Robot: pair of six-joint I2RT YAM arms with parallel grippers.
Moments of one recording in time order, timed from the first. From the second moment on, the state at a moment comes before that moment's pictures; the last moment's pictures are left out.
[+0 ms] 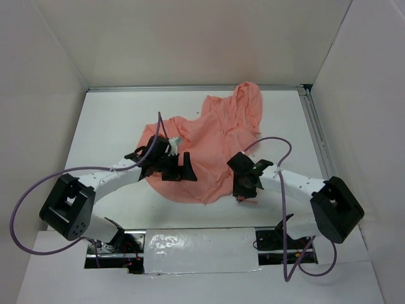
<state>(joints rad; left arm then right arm) -0.53 1.41 0.78 -0.23 0.44 -0.57 0.68 1.33 0.69 -0.66 0.16 0.77</state>
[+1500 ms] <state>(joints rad) -0.47 1.45 0.78 -0.18 0.49 -0.58 0.79 1.09 0.47 -0.40 -0.02 0.89</state>
